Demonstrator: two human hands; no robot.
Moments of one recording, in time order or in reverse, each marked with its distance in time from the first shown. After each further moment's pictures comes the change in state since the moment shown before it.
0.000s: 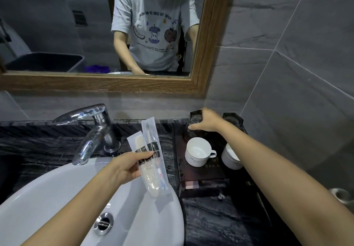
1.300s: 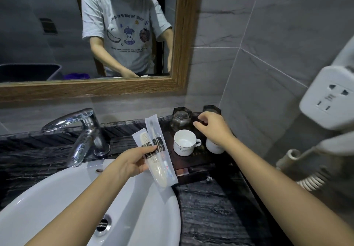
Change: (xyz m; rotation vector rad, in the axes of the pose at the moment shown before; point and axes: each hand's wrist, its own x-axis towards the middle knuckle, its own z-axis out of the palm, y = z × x) left_hand -0.008 -0.004 0.030 0.038 -0.123 -0.022; right_hand -0.113 0.015 0.001 0.200 0.374 0.046
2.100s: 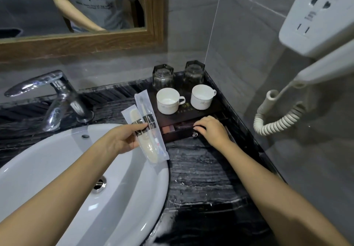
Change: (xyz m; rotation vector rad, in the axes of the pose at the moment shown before) left_hand -0.010 -0.048 0.009 0.114 0.018 -0.090; right_hand -0.093 0.116 0.072 -0.047 -0.081 -0.090
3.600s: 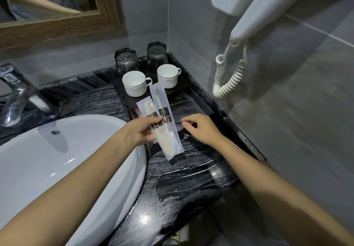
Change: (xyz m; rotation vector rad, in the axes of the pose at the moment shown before) left_hand -0.008 -0.065 0.092 0.110 -0.219 -0.046; right_hand -0.110 -0.005 -0.029 0.253 0.012 0.161
